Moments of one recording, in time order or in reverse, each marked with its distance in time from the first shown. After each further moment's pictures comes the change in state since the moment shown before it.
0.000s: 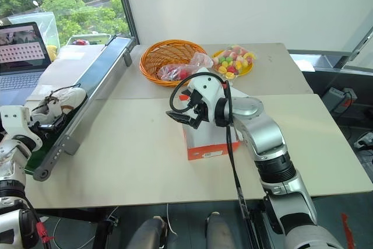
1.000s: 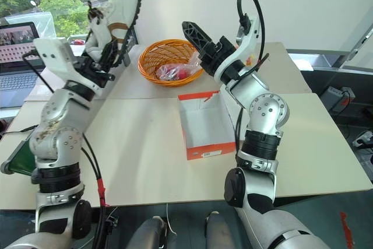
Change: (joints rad) left arm -0.144 -0.445 -0.207 -1.017 -0.217 0.355 0.377; right arm -0.240 0.380 -0.643 0.191 0.598 0.234 -0.603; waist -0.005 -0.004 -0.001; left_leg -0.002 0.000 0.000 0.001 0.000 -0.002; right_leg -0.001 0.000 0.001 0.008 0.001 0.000
